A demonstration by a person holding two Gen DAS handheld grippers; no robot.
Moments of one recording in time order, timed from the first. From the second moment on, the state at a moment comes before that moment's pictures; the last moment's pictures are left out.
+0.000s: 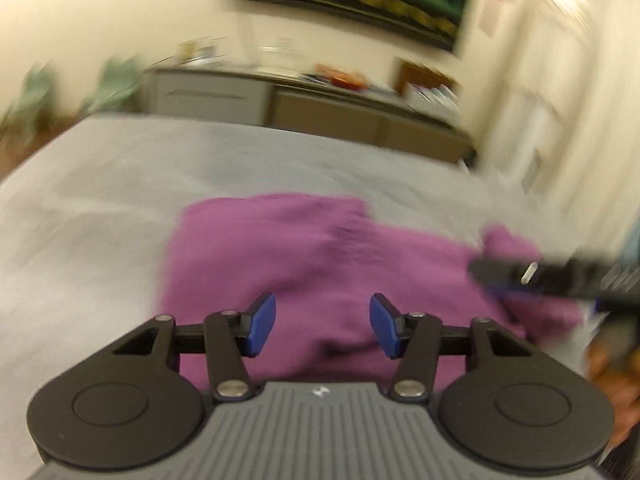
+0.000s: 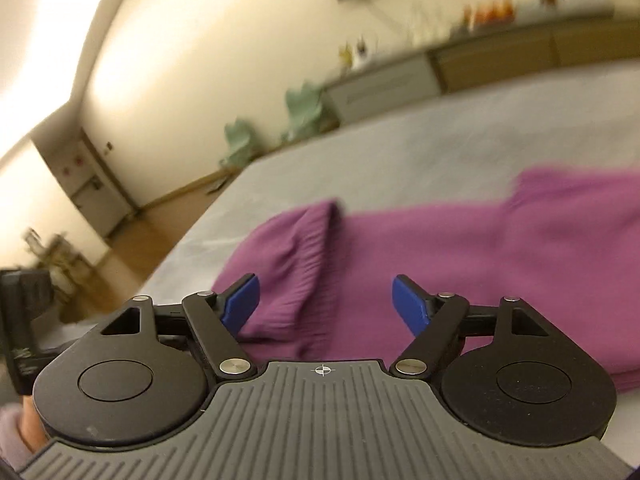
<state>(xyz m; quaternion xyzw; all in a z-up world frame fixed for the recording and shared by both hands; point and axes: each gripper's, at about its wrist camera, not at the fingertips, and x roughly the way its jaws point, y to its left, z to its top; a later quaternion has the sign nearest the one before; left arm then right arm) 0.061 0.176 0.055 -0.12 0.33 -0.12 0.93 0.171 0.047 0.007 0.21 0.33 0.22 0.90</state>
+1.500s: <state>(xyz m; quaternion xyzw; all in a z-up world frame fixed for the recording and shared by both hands) 0.037 0.269 0.066 -0.21 0.29 -0.04 0.93 0.229 0.186 -0.039 0.22 0.40 0.20 0.87</state>
